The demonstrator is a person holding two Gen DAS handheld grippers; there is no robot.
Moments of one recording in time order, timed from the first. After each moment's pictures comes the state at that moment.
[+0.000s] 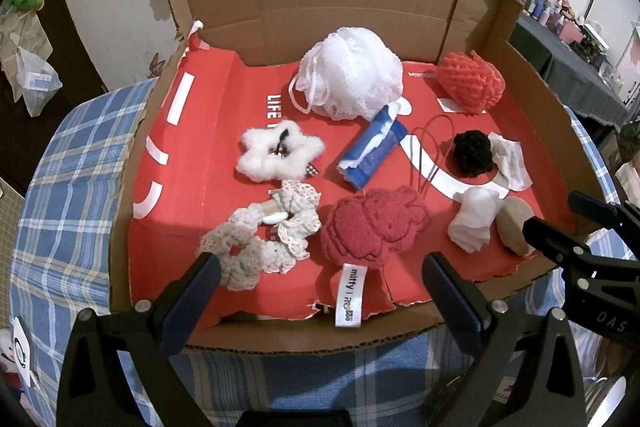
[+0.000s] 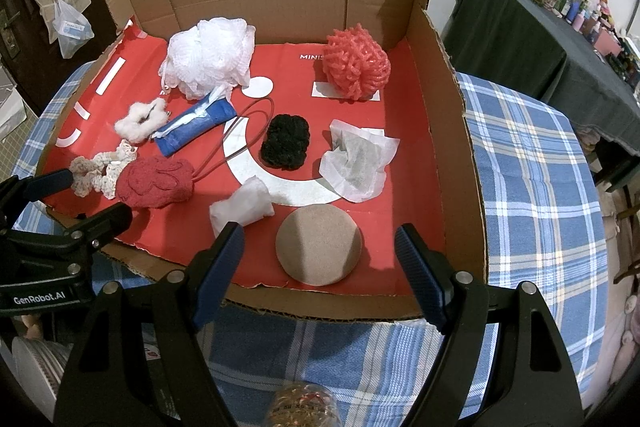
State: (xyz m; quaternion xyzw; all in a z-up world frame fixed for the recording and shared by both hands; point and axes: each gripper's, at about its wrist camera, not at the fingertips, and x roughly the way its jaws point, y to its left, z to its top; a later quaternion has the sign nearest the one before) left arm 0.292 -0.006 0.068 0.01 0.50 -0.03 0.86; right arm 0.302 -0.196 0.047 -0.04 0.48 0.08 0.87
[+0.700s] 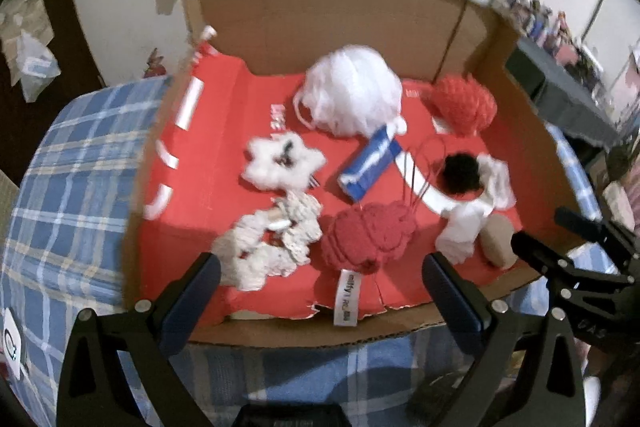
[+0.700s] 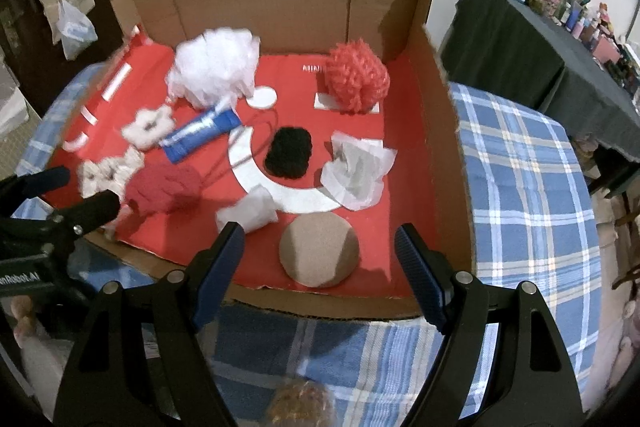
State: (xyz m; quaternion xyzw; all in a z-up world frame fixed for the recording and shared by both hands) left arm 0.287 0.009 0.090 -0.03 0.49 -0.04 0.87; right arm 0.297 -0.197 0.064 -0.04 0.47 0.09 0.88
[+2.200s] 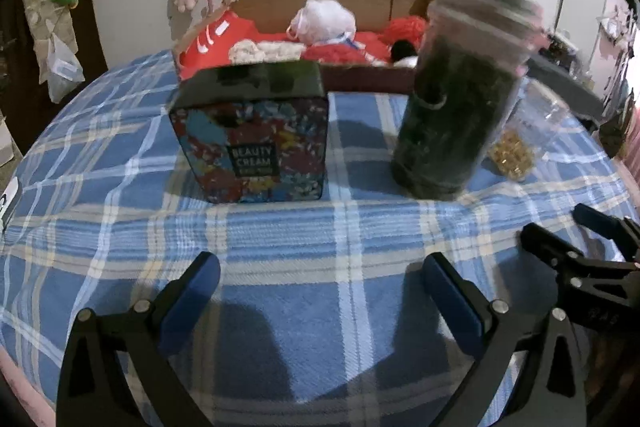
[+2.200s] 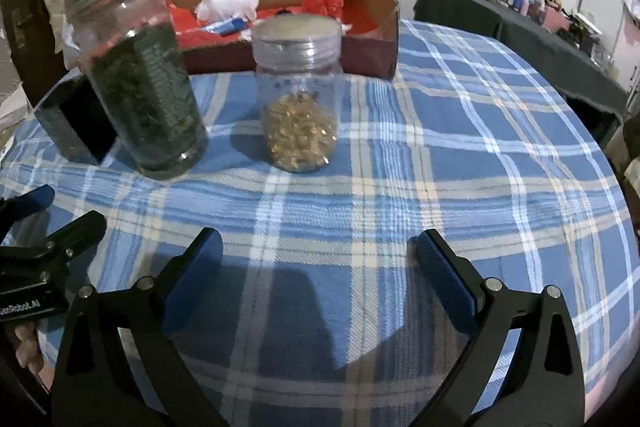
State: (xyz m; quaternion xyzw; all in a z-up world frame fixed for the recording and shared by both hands) left arm 0.095 -0.012 0.014 0.01 0.42 -0.04 0.91; right arm 0.110 -0.226 -0.025 -0.02 0.40 0.04 0.92
